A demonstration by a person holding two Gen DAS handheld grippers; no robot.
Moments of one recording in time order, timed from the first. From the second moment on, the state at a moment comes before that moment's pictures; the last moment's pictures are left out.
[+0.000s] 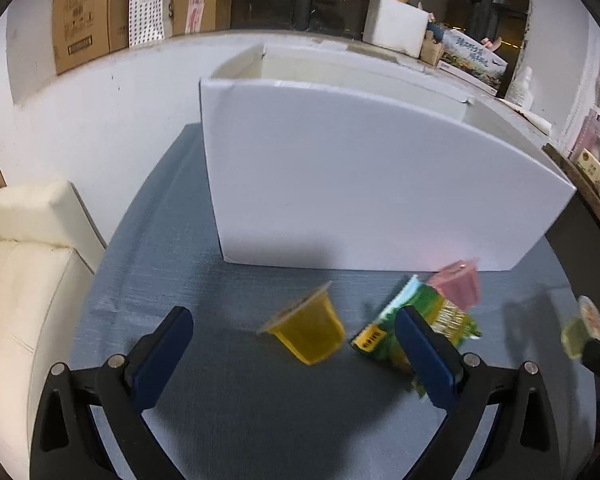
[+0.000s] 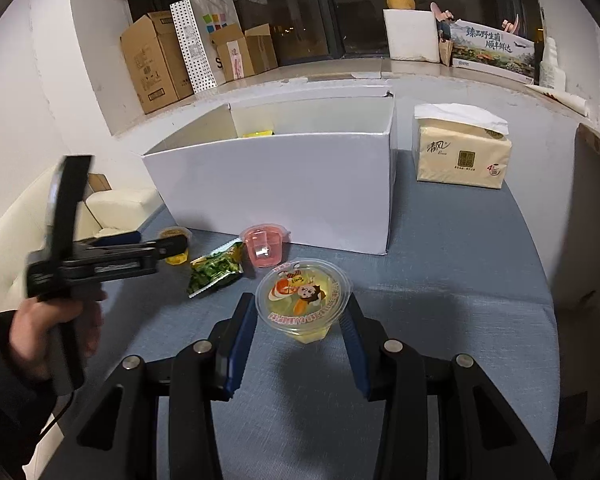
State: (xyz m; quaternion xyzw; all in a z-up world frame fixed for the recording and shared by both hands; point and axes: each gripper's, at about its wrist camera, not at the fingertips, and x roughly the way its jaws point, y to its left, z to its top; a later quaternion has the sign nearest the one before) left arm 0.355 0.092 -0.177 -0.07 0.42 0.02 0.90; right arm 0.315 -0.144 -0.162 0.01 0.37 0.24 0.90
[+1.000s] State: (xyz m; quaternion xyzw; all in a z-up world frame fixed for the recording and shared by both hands) left arm 0.359 0.071 -0.046 -0.04 0.32 -0.05 0.95; right arm 0.370 -0.128 -0.093 0.02 0.30 0.24 0.92
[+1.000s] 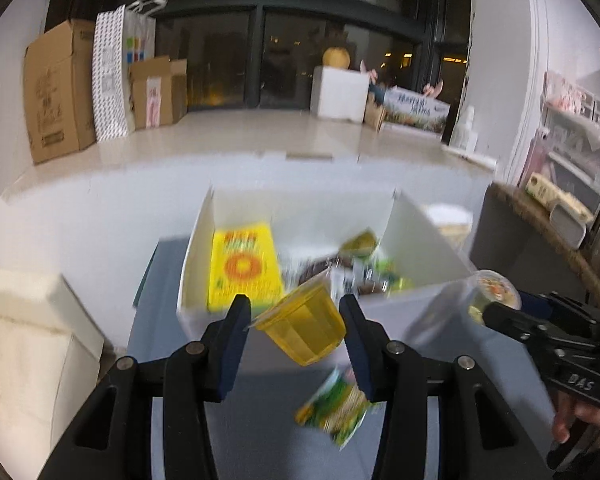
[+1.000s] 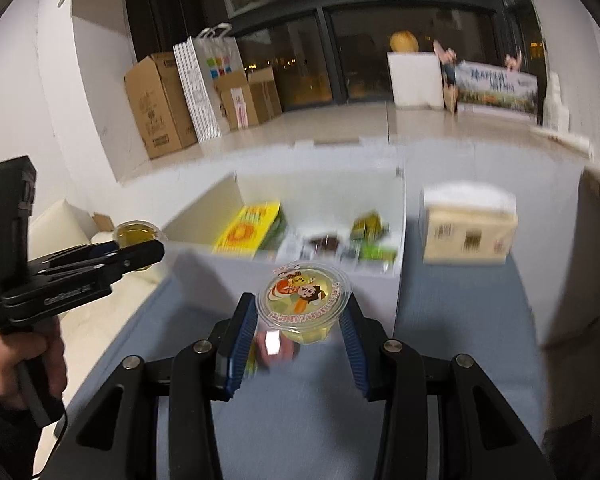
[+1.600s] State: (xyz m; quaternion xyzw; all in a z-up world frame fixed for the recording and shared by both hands) left arm 0.467 0.061 -0.057 -0.01 0.35 -0.04 0.94; right arm 0.478 -0.107 -0.097 0.00 0.32 0.20 0.93
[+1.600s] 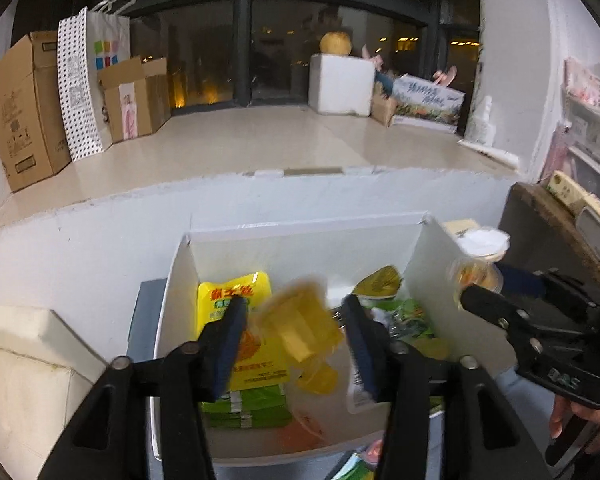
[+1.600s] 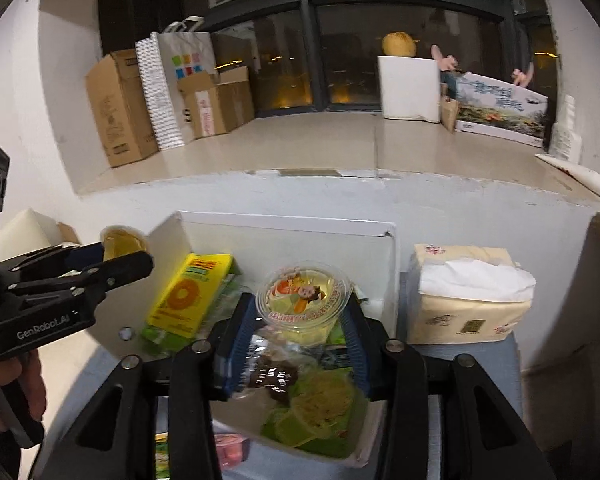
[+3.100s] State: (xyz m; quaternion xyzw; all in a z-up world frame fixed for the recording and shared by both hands) left arm 0.238 0.084 -0.108 -0.07 0.37 0.00 0.93; right arm 0.390 -0.088 -0.196 0.05 0.38 0.26 0.88
